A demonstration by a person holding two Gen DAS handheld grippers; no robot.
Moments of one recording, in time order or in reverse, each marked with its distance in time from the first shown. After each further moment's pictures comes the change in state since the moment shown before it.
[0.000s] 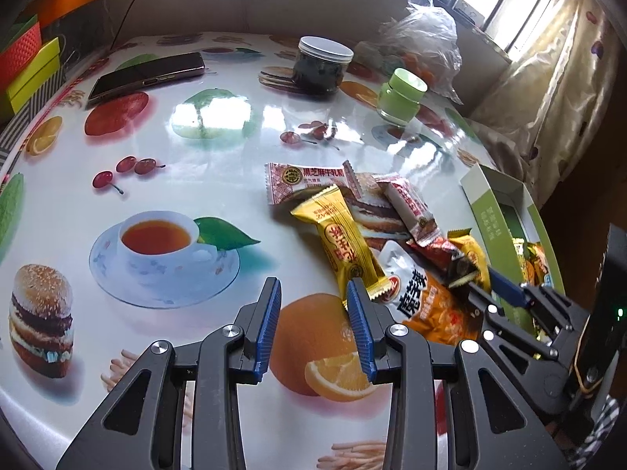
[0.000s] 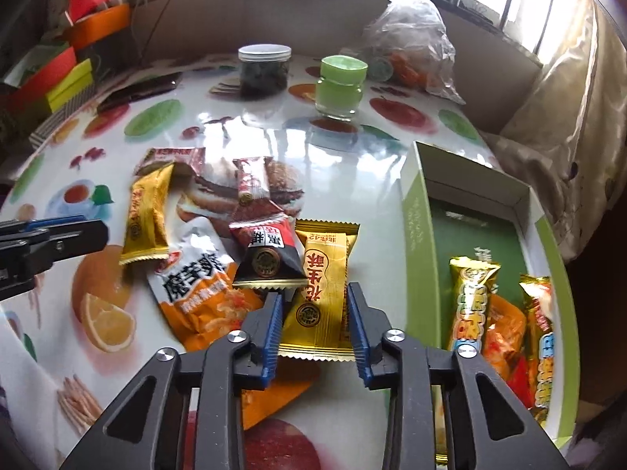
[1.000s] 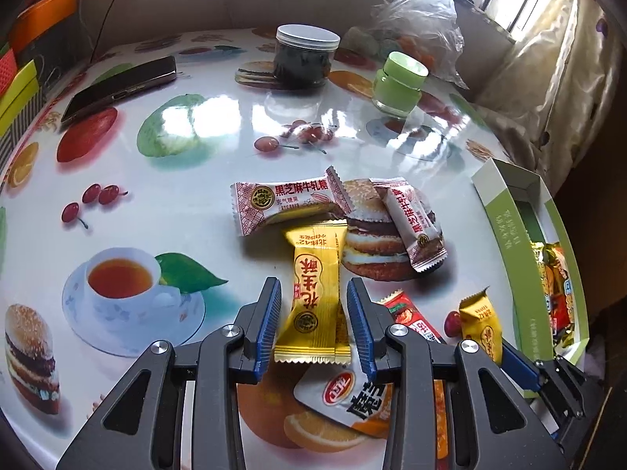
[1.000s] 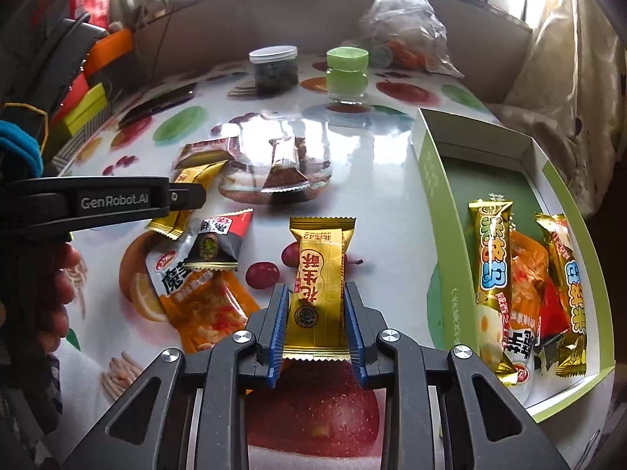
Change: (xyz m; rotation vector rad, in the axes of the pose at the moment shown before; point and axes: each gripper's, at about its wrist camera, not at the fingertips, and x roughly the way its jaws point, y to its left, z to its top) left arm 0.033 -0.021 0.019 0.061 0.031 0.048; right arm -0.020 0.007 -0.027 0.108 -0.003 0.078
